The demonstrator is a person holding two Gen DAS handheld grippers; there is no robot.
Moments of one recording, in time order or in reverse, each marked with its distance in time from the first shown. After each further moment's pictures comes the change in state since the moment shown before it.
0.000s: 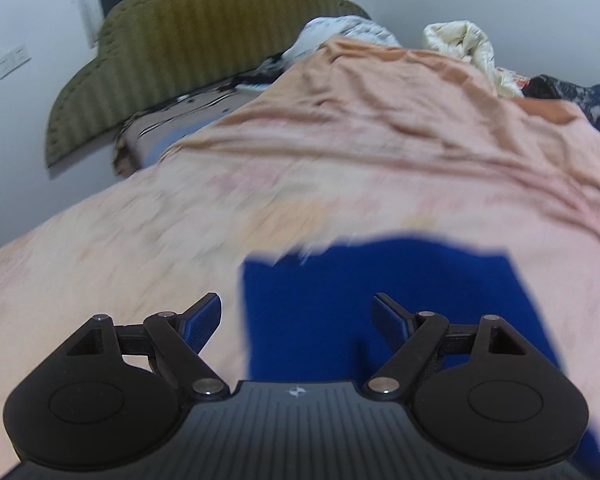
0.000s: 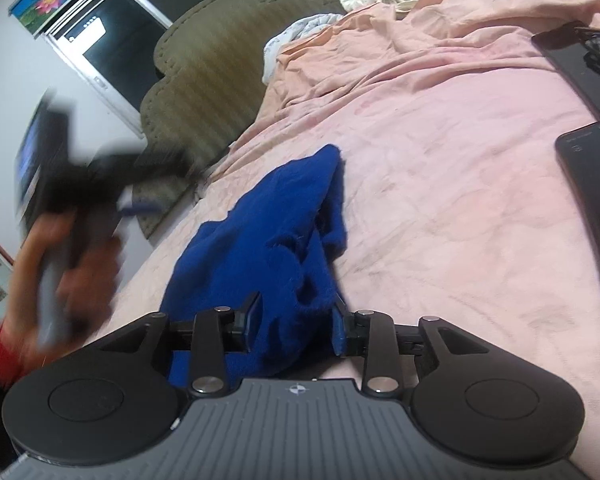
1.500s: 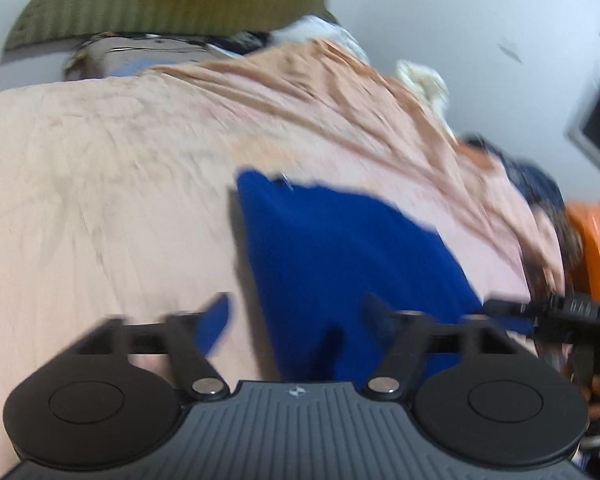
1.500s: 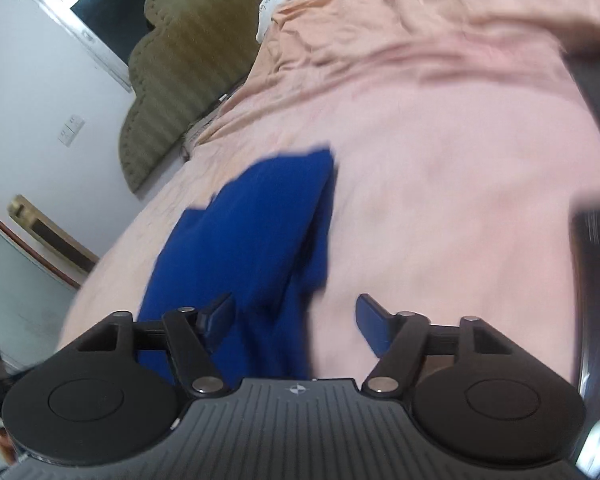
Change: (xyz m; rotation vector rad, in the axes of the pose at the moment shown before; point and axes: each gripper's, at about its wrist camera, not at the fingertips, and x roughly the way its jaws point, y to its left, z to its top) left arm -0.012 0.098 -0.070 -0.317 -0.004 -0.399; right arm 0.025 0.001 0.065 -0.070 0.192 -0.040
